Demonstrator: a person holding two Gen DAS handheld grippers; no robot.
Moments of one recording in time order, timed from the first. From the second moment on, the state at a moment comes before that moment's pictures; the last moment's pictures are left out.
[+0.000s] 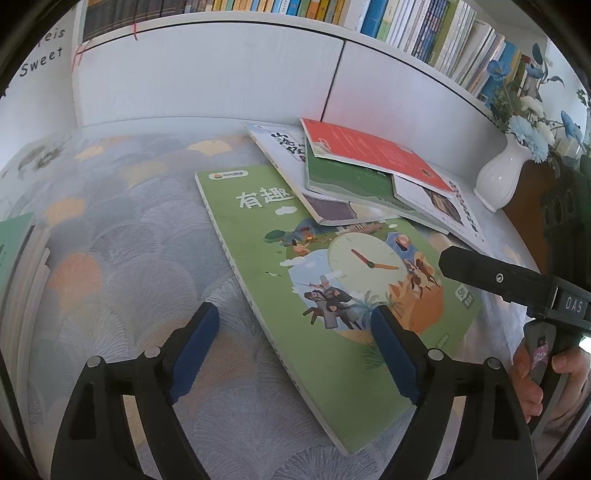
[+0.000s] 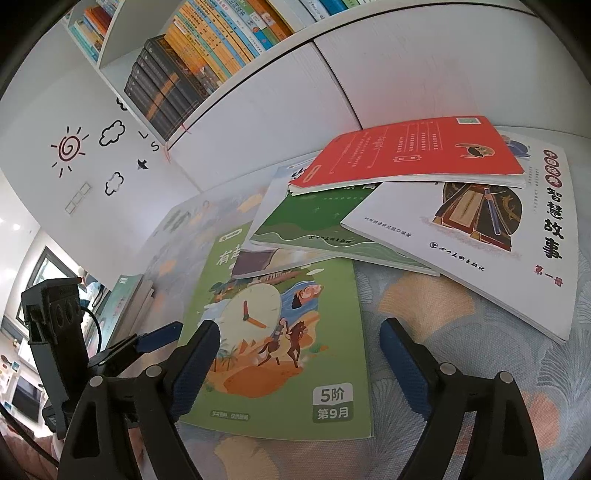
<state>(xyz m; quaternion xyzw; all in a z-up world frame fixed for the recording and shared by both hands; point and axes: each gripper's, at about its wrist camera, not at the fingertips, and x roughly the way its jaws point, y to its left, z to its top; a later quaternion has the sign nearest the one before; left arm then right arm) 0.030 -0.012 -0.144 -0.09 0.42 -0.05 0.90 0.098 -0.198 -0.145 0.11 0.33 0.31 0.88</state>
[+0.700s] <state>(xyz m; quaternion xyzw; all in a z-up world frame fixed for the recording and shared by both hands) 0.030 -0.015 -0.144 -0.08 0.42 -0.05 0.90 0.099 -0.193 -0.145 0.11 0.33 0.31 0.88</state>
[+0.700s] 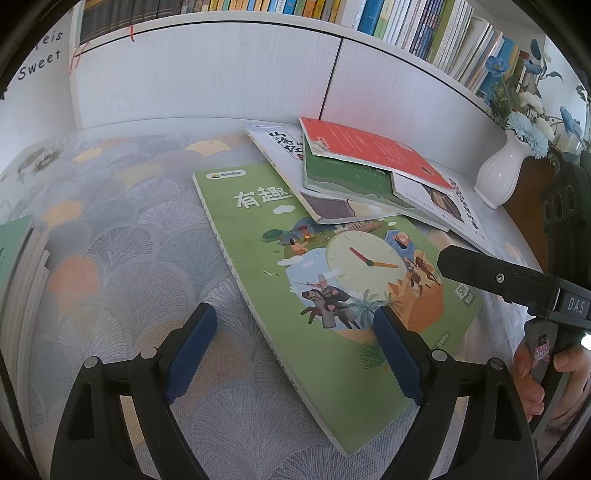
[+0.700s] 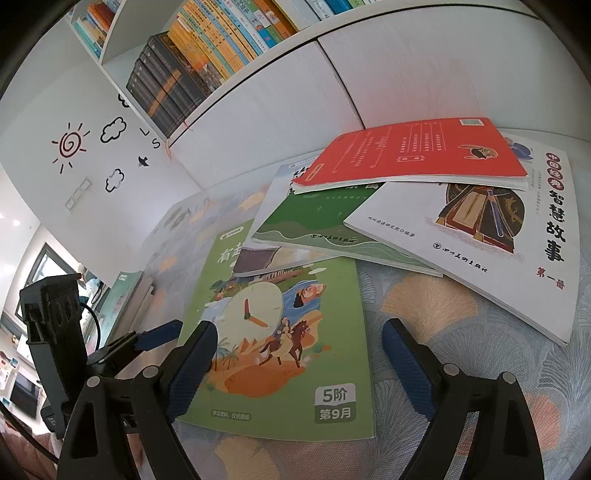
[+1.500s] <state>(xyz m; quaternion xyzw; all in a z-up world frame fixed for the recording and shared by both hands) 0.031 -0.017 -0.145 -0.08 0.42 -0.05 0.90 0.099 -0.193 -0.145 0.11 0.33 0.31 0.88</state>
